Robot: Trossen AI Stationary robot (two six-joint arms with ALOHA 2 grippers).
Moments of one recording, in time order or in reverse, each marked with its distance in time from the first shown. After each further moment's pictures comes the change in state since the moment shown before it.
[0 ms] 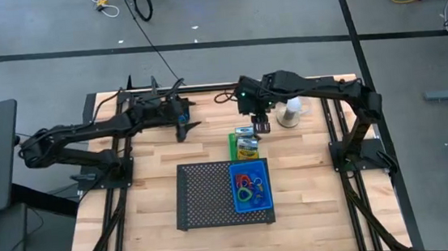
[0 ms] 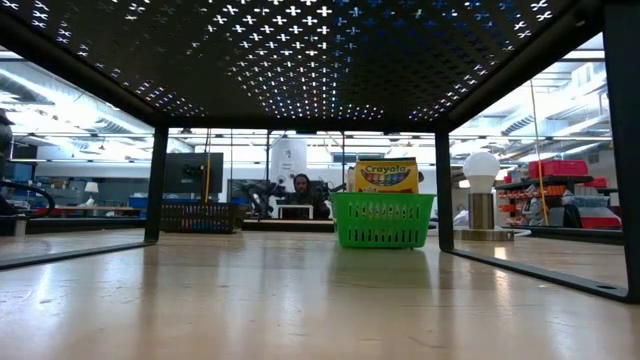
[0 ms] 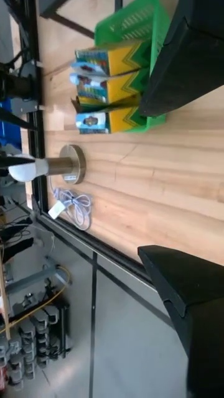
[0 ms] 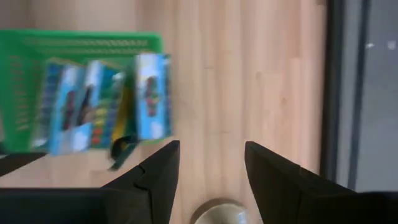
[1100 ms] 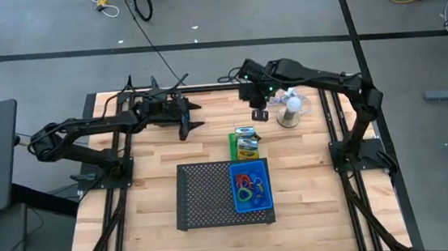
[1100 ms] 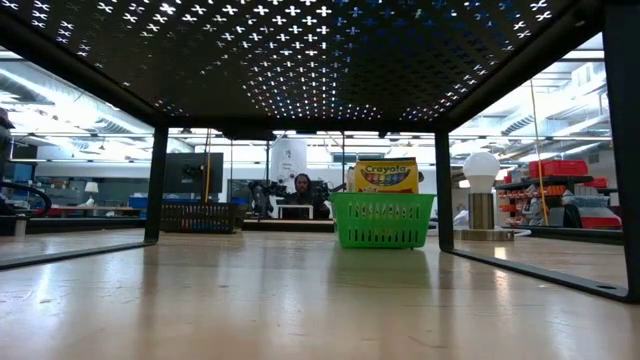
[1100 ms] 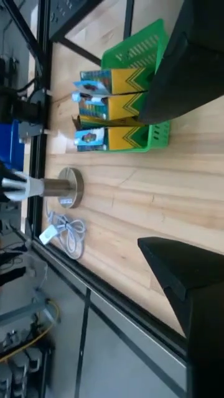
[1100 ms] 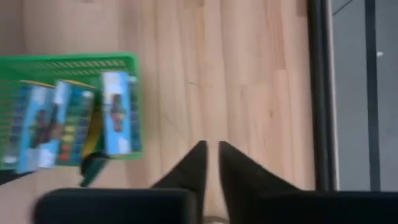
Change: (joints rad) left arm 0.075 0.141 0.000 0.108 0.206 -0.089; right arm -0.125 0.005 0.000 0.074 -0.113 -0.065
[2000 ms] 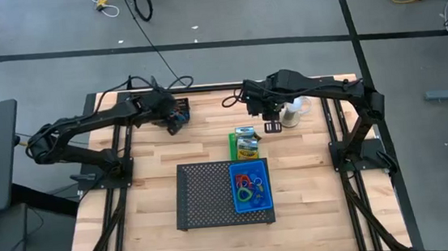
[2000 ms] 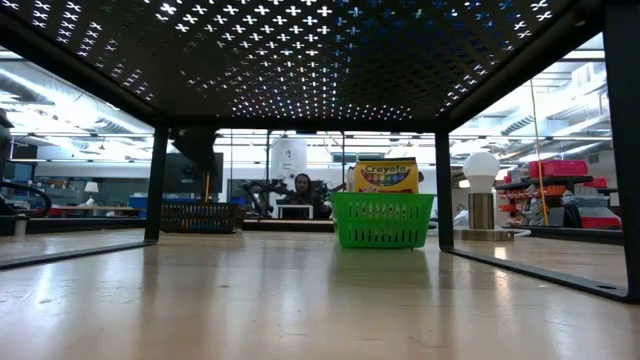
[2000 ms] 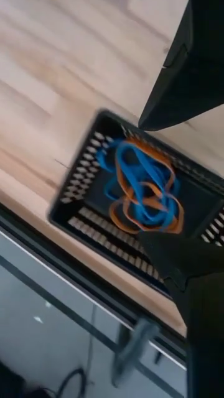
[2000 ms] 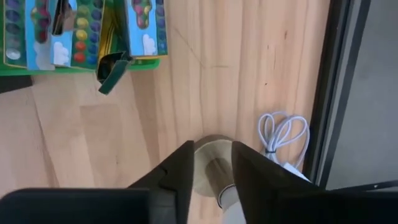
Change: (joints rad) left arm 0.017 -0.037 0.187 -0.801 -0.613 -0.105; right arm 0.142 -0.028 0.000 -0.283 0.215 0.090
